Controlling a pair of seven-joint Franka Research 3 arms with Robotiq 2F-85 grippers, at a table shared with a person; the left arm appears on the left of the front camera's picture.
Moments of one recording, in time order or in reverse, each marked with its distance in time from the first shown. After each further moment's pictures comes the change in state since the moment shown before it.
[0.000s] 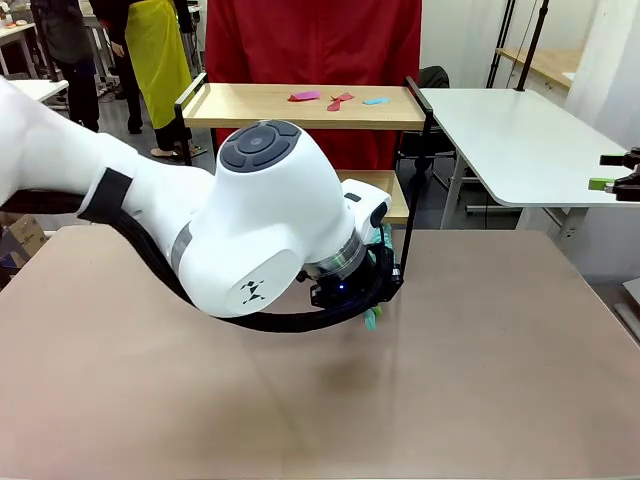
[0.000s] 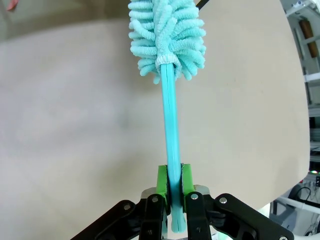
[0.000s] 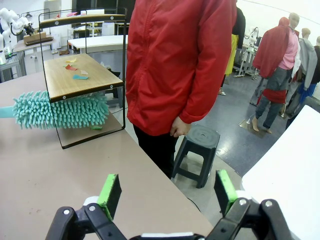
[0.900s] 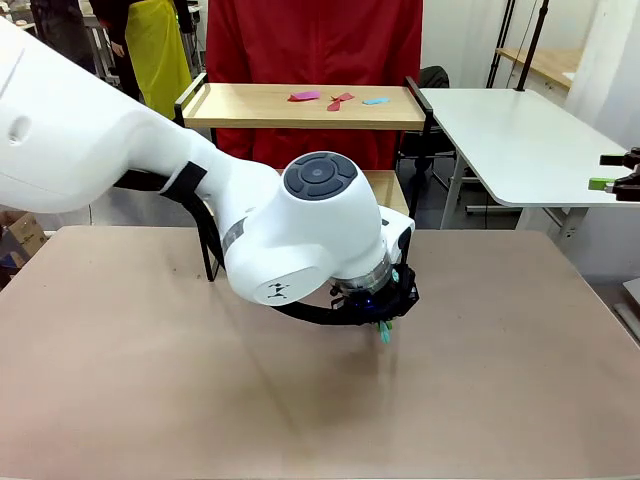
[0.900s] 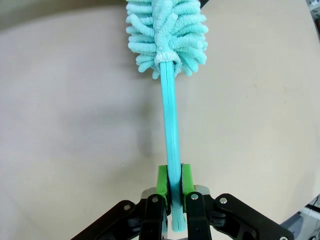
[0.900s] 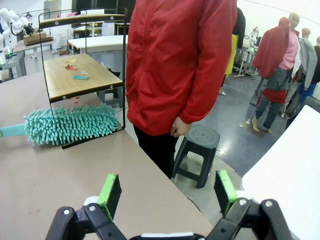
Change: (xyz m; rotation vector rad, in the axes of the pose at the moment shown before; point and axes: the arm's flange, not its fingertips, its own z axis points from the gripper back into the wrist) left arm 0.005 -0.013 -0.066 0.071 0.040 0.019; right arm 0.000 0.000 0.000 0.000 0.000 0.000
